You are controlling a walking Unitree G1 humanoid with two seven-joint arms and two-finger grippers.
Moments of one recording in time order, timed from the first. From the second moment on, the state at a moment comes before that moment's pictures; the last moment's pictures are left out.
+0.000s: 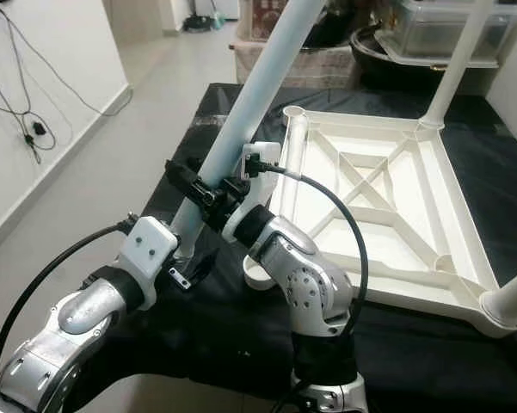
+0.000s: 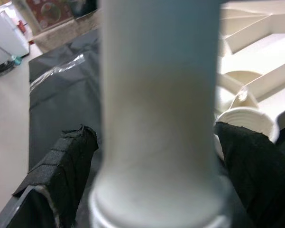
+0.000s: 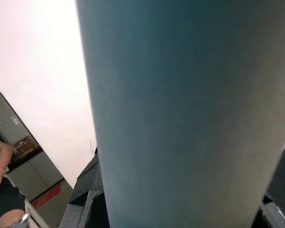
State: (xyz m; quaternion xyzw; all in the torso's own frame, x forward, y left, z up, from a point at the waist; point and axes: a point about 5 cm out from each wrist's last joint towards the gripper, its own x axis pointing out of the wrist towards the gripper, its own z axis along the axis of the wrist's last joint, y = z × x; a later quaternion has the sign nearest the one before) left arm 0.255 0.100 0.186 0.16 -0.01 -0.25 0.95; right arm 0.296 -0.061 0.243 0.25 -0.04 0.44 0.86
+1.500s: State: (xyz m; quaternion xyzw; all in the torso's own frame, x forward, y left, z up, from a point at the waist) left arm 0.193 0.125 0.145 -0.14 0.19 -0.54 0.81; right arm 0.282 -0.083 0.226 0.15 0.01 0.63 0.76
